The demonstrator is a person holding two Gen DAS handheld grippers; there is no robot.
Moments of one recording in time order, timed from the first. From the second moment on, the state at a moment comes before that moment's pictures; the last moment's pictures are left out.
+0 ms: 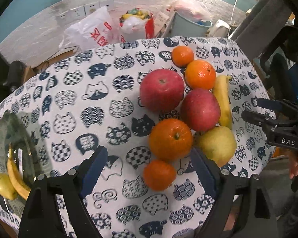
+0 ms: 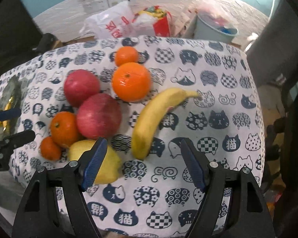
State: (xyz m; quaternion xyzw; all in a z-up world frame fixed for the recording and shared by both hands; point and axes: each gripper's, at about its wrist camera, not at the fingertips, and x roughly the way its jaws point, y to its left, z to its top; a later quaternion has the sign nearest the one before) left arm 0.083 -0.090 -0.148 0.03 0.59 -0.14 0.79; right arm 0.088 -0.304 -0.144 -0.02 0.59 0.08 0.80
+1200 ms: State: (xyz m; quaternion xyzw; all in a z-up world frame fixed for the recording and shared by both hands) left arm 0.112 -0.123 -0.210 0.01 0.63 -0.19 0.75; right arm 0.120 -0.288 -0.225 -0.06 0.61 0.11 0.78
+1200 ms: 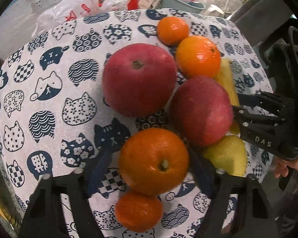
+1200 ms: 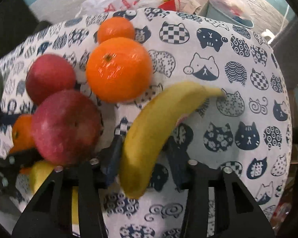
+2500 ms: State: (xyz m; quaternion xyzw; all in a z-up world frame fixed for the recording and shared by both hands) left arm 0.086 -0.124 -0.170 0.05 0.58 -0.18 0.79; right arm 0.073 -0.304 -0.168 -0.04 0.55 0.12 0.82
